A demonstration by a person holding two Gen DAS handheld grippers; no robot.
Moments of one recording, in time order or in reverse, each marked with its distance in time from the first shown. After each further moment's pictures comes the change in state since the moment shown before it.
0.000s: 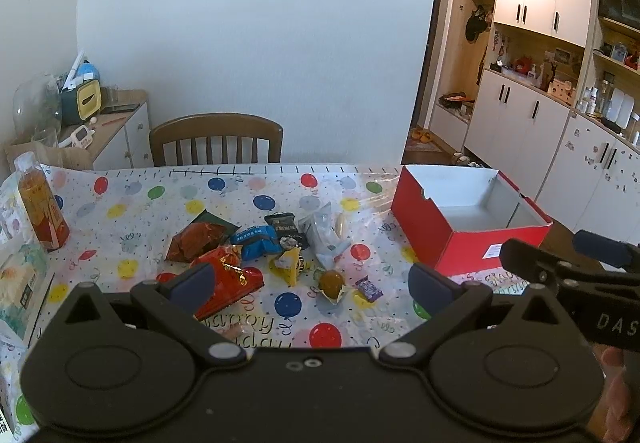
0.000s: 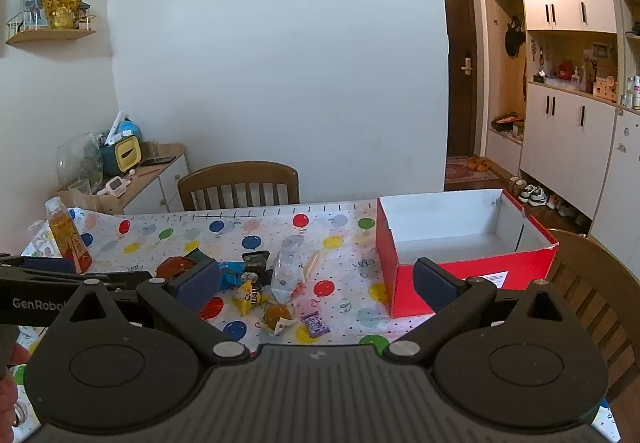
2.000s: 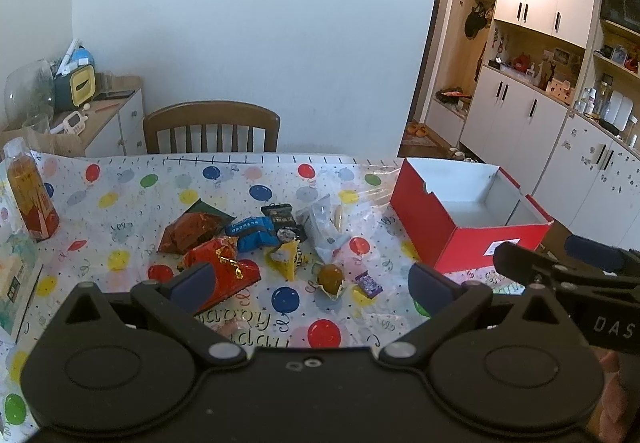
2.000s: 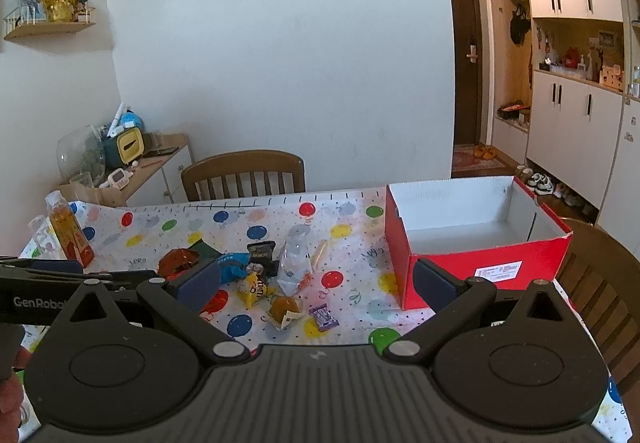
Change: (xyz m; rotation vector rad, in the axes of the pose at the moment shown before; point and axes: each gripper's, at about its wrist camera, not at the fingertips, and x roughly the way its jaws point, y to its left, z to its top) left arm 0.021 0.011 -0.002 -0.024 0.033 -0.024; right arm 0.024 0.003 -0.003 0.007 0.045 0.019
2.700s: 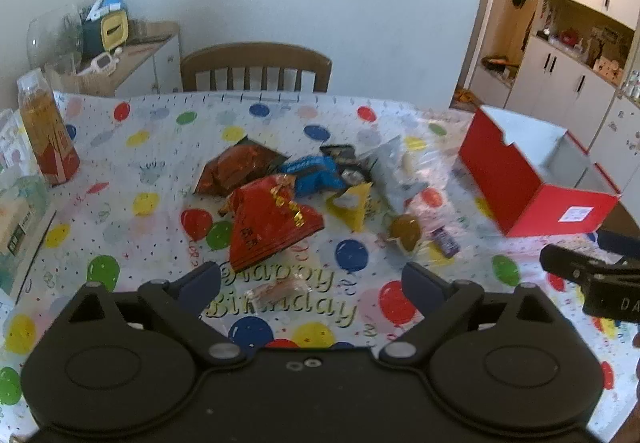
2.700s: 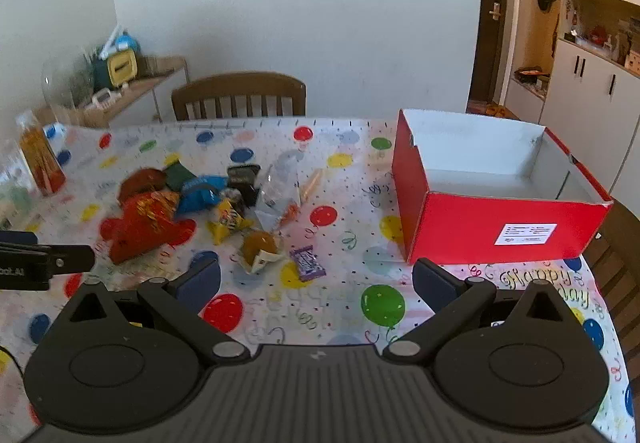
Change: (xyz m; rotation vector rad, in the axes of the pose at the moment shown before) left arm 0.068 0.050 -0.034 -0.054 0.137 0.113; right arm 0.099 -0.011 -0.036 -0.102 0.199 0.003
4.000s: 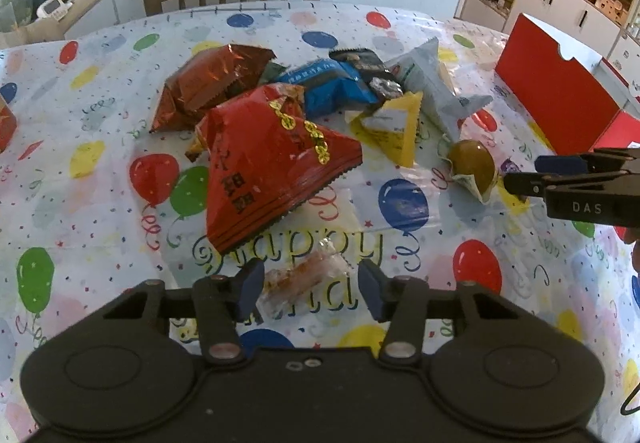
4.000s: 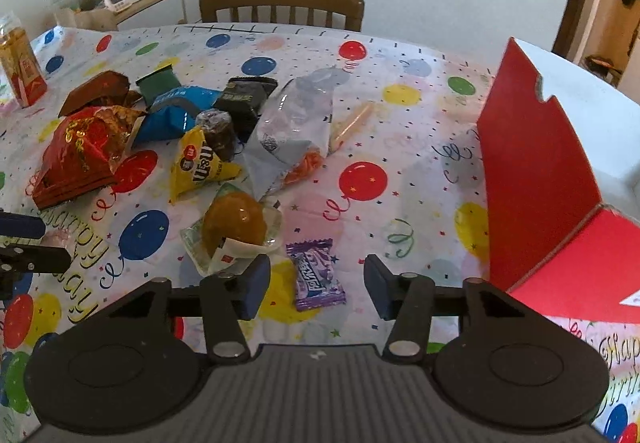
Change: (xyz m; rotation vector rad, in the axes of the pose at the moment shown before) left arm 0.121 0.024 -0.009 0.077 0.208 -0.048; right arm 0.162 0.003 0.005 -0.182 0.204 0.116
